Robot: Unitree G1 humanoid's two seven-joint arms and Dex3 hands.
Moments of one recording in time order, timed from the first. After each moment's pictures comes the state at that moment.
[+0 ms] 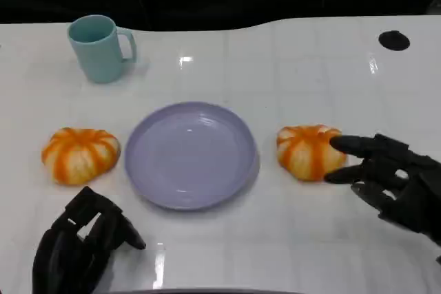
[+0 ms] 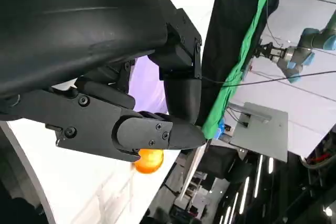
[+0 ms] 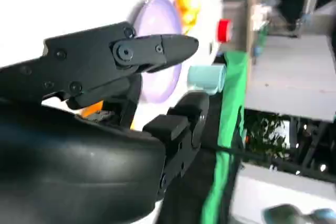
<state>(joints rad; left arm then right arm) -0.09 -0.05 0.32 0.70 -0.51 -0.37 -0.77 -0.16 -0.12 -0.14 0.46 0.16 -0.52 0.62</state>
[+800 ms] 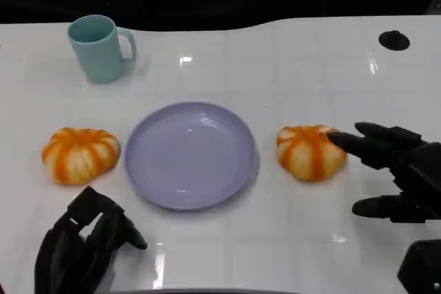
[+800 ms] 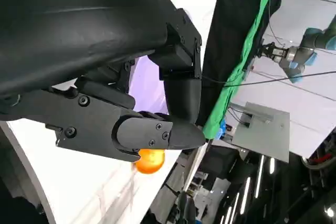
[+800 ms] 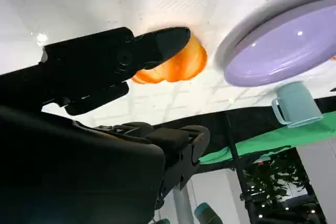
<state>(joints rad) -0.10 -0.05 0.32 0.72 -0.50 -0.37 -0.77 -0.27 -0.43 0.11 0.49 -0.74 -0.72 -0.10</state>
